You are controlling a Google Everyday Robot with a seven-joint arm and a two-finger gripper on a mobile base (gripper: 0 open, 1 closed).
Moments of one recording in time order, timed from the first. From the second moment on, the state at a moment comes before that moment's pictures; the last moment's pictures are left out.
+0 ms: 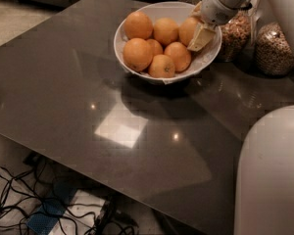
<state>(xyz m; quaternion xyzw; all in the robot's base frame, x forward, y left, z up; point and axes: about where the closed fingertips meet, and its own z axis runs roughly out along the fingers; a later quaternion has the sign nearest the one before) 0.730 -0.157 0.920 -0.68 0.68 -0.02 0.28</state>
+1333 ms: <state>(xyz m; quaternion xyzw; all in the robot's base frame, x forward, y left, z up) 0.682 -0.148 0.968 -0.68 0.65 0.10 0.33</state>
